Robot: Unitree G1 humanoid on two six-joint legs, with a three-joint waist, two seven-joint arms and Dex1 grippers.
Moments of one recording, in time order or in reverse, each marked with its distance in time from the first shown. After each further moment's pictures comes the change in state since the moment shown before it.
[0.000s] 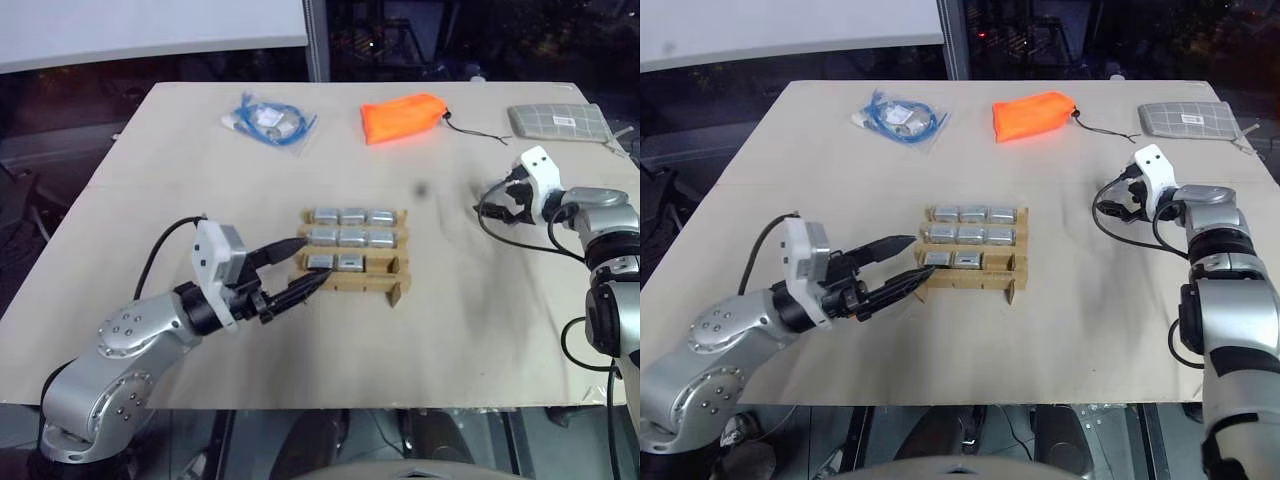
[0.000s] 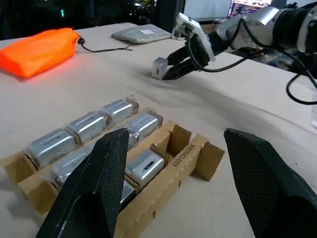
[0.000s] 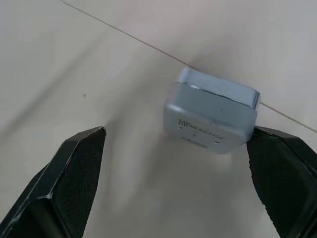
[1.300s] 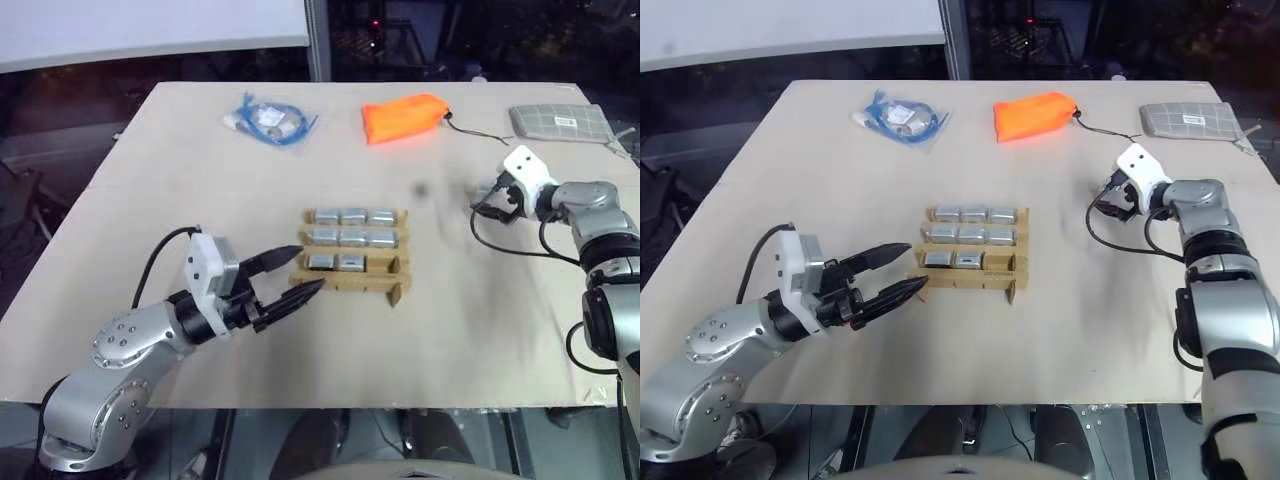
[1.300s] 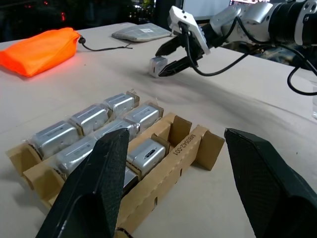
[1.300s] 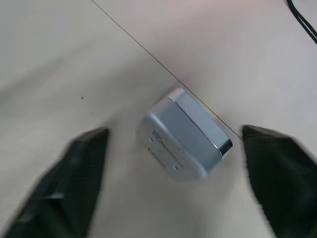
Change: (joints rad) left arm 0.041 -0.008 -0.010 0.030 0.048 -0.084 -0.024; right arm 0.002 0.009 0.086 0.025 -0.106 -0.247 -0.072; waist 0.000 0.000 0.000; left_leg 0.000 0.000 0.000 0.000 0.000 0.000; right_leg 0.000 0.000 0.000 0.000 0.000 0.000
